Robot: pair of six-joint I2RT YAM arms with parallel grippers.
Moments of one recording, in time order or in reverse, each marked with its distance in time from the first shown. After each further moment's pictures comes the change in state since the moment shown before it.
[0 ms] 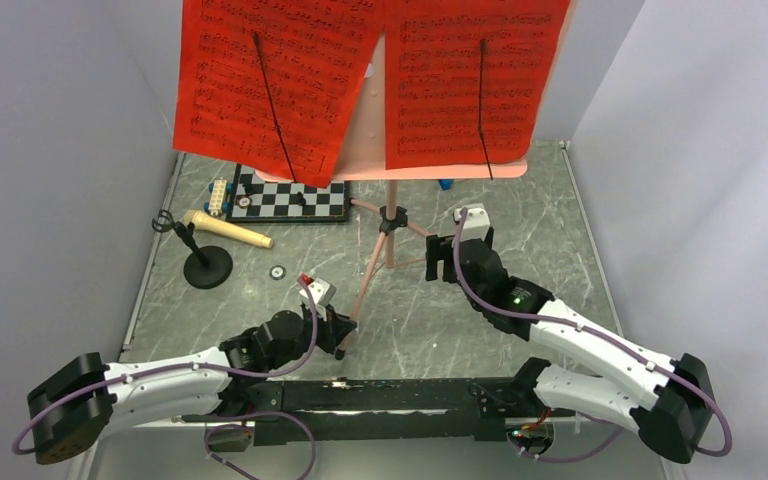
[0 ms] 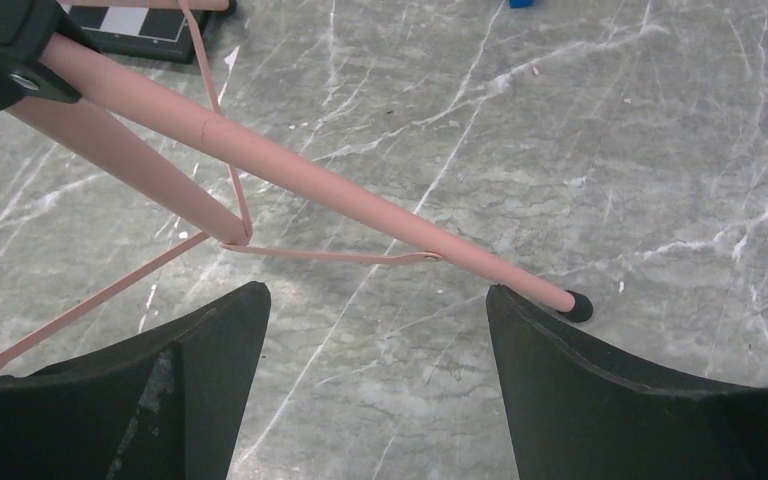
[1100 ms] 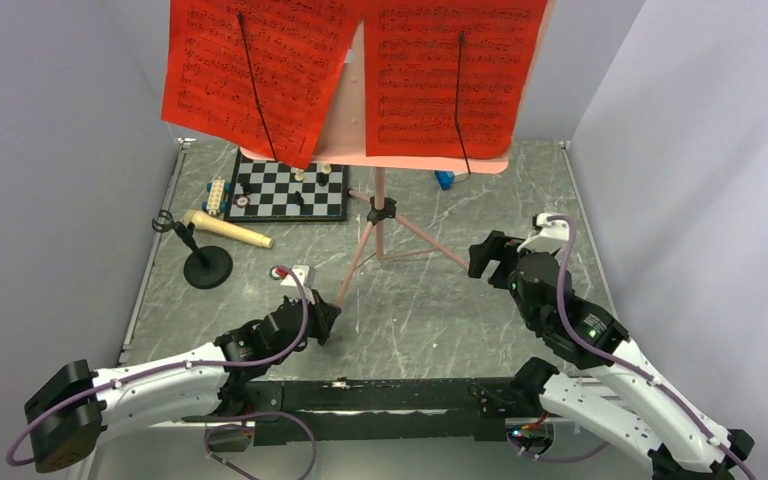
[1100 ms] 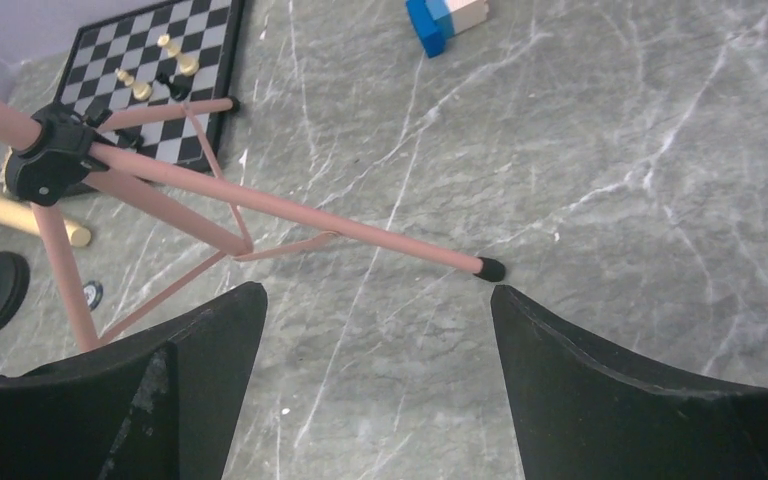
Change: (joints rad) left arm 0.032 -0.044 0.092 -0.299 -0.259 -0.231; right arm -0.055 -0.365 0.120 -0.379 0.069 0.231
